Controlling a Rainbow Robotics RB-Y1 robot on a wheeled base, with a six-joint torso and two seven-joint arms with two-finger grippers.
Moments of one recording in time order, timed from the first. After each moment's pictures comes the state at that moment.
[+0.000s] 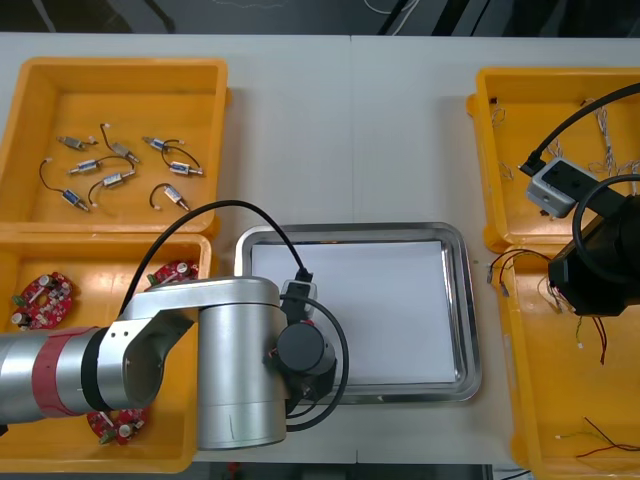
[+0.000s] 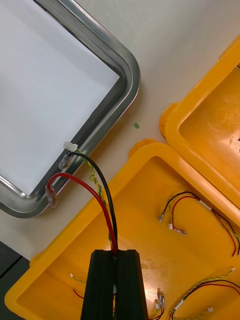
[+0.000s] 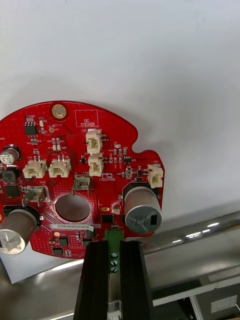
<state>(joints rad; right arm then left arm) -0.37 -1.19 0.15 -2.45 -1.11 1.67 1.30 -0.70 0.60 -1.16 -2.12 0.50 1.55 -0.25</state>
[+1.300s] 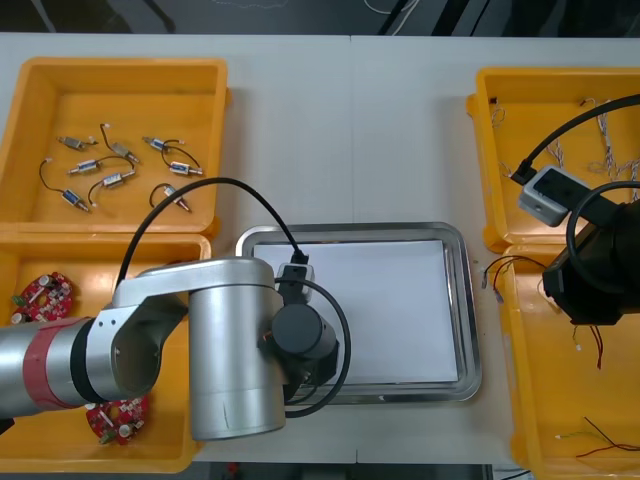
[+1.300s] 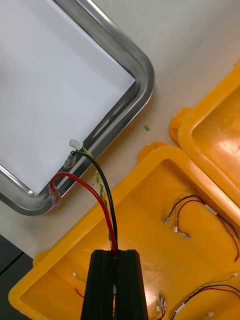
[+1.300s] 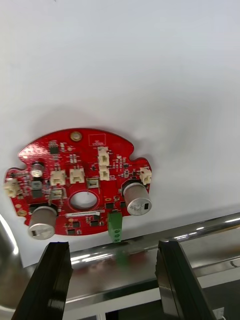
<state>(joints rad) -0.38 -1.19 0.17 -2.49 -1.11 1.66 1.30 -0.70 0.60 -1.08 -2.18 0.52 1.62 -0.22</state>
